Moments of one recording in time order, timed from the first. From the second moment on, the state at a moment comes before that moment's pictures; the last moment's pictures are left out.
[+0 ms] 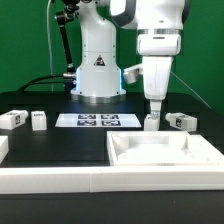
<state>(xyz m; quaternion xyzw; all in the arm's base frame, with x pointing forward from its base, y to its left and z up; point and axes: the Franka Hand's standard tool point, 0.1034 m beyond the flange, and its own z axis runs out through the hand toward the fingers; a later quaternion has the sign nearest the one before) 0.453 0.099 0.064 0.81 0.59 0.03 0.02</state>
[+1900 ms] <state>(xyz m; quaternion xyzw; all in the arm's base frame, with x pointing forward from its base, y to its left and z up) 0.407 0.171 0.051 0.96 0.26 -0.11 0.03</state>
